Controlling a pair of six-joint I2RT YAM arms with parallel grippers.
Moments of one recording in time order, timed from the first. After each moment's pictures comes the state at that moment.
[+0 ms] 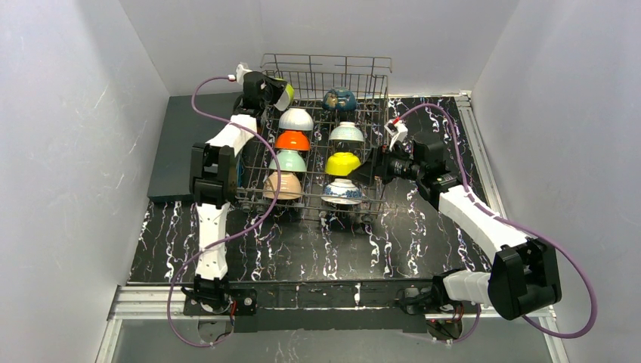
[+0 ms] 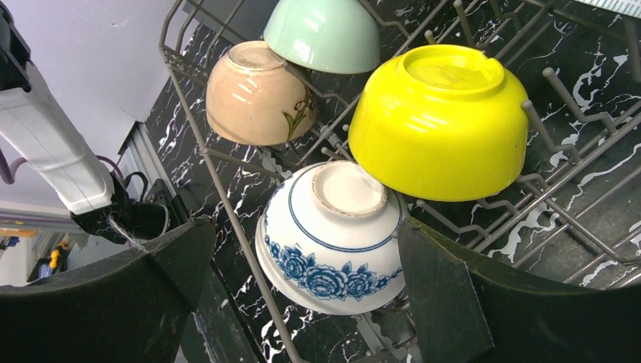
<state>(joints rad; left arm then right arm) -0.19 2.33 1.91 0.21 0.00 -1.06 0.37 1.25 0.84 0.02 -0.69 0.41</state>
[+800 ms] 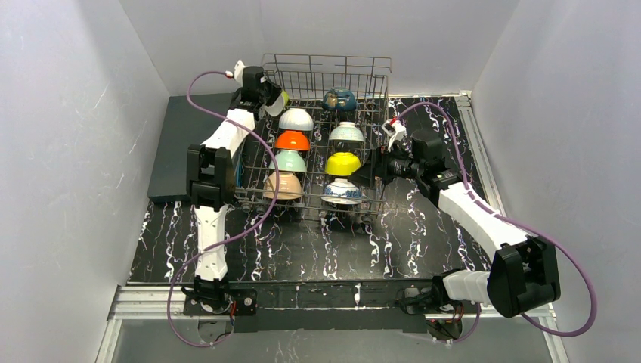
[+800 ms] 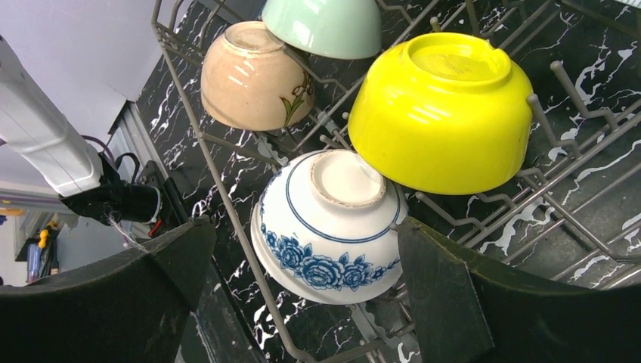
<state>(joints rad) -0.20 2.27 1.95 -0.05 -0.08 -0.98 0.37 1.26 0.87 -0.06 -0.72 0.34</state>
